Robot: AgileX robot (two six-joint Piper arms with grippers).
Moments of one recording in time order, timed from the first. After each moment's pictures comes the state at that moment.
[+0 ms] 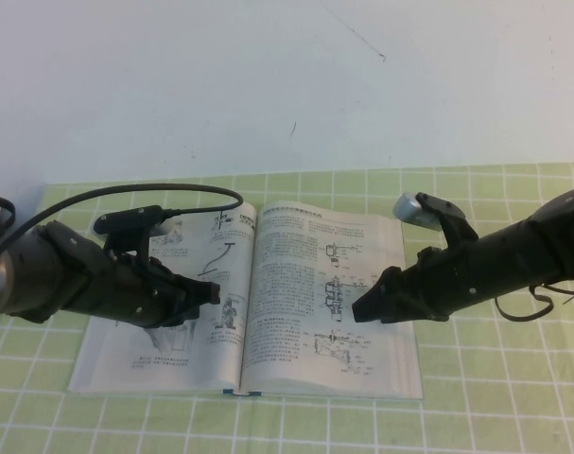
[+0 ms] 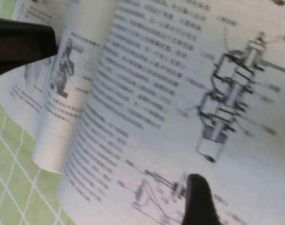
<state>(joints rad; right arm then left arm) 0.28 2.06 -1.17 1.23 0.77 -1.01 -0.25 1.84 -0.97 -0.93 0.33 0.63</state>
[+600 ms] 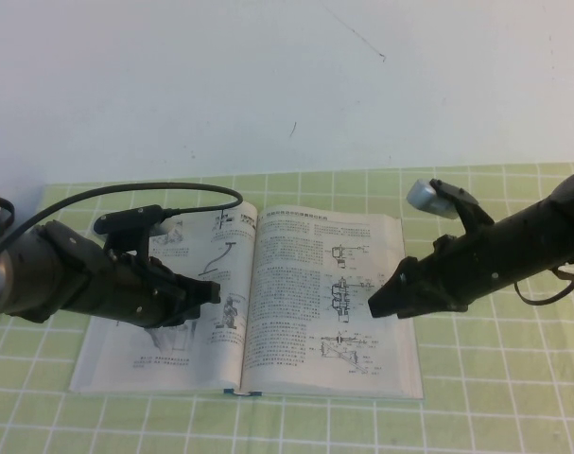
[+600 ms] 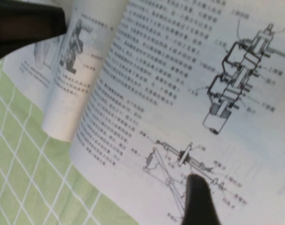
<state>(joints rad) 0.23 2.03 -1.21 1.11 0.87 -0.92 -0.25 1.84 -0.97 -0.94 0.33 0.63</state>
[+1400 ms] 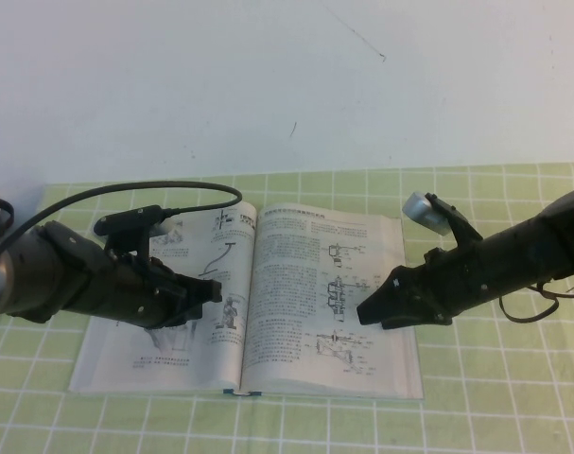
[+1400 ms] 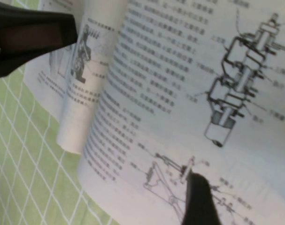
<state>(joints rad) 0.22 2.12 -1.22 1.23 0.93 -1.00 -0.25 1.84 -0.97 -0.97 0.34 0.64</state>
